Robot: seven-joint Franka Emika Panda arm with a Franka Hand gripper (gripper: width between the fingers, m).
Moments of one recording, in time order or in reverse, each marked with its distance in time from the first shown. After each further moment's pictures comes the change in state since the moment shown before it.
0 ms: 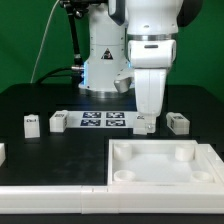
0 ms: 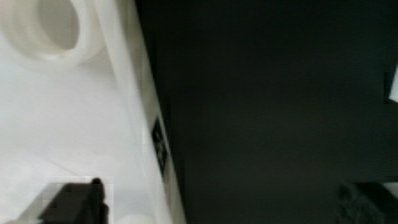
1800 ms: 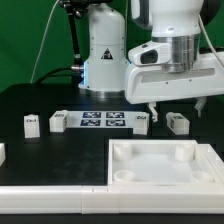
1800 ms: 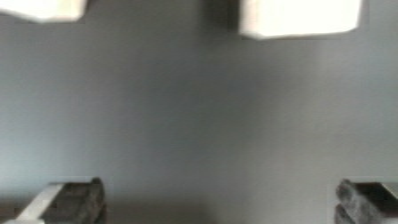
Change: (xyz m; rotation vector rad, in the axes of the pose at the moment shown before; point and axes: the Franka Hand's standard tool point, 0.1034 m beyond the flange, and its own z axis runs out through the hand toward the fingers) arm 0.059 -0.063 0.010 0.047 0.026 1.306
